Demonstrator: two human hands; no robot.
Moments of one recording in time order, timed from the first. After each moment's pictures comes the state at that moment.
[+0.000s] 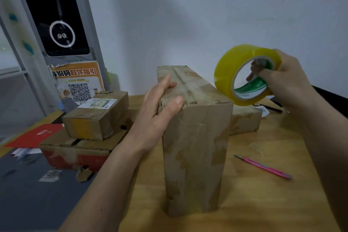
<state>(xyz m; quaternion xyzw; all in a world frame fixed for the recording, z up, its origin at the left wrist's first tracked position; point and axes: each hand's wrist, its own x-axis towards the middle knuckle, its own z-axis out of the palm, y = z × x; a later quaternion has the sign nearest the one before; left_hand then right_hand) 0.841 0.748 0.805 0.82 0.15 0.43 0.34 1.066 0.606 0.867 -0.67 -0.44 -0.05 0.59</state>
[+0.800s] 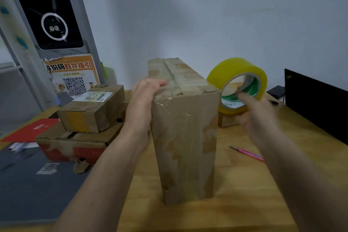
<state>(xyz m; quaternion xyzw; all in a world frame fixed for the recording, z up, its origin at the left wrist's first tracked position) 0.846 0.730 0.810 0.63 0.21 0.47 0.58 1.040 0.615 0.784 -0.54 -0.27 0.19 0.78</state>
